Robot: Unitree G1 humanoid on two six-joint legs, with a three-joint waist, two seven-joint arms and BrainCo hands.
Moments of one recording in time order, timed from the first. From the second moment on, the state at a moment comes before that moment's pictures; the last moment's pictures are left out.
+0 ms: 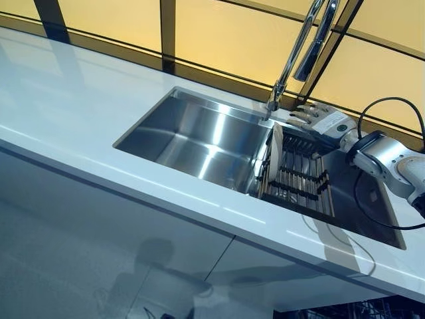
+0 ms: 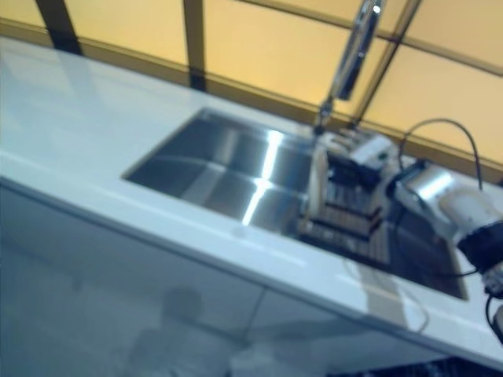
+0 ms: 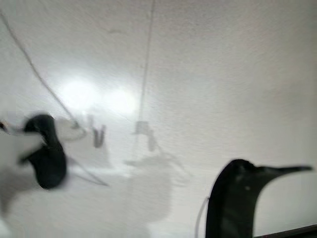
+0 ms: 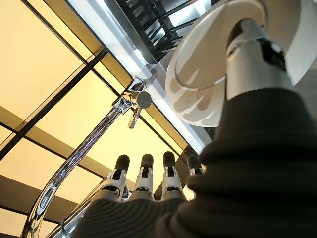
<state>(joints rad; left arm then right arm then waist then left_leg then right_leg) -0.13 0.45 -0.32 1.08 -0.09 0.01 -0.17 -1.18 -1.18 0.77 0.43 -0.73 -0.21 -0.10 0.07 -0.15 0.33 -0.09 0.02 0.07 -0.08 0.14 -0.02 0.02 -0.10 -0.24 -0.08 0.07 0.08</state>
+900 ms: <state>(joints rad) -0.12 0.45 -0.32 1.08 -0.09 -0.01 -0.17 -1.18 -1.16 0.75 0.42 -0.73 -0.20 -0.09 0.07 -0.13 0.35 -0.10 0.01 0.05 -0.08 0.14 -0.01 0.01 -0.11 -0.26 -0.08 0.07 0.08</state>
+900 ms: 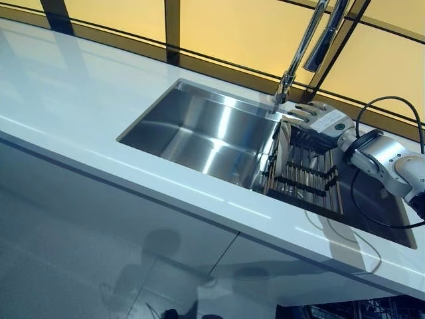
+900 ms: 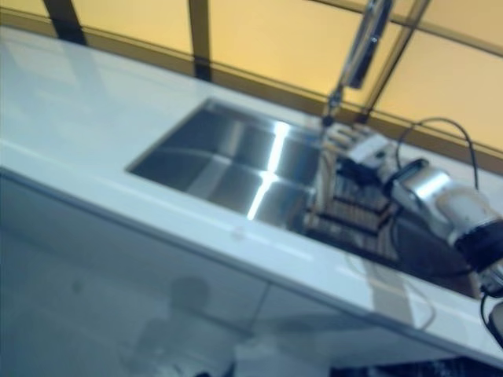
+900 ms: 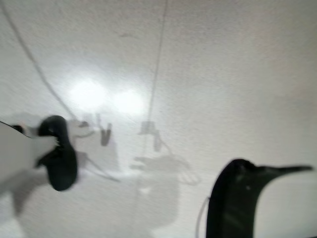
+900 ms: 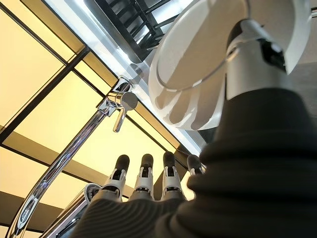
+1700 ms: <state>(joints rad) -0.12 0.44 -0.32 1.08 -0.09 -0.02 -0.17 -1.18 -1.16 0.75 0.41 -0.73 -0.19 -0.10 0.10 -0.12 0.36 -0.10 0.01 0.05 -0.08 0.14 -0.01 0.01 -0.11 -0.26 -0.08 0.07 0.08</state>
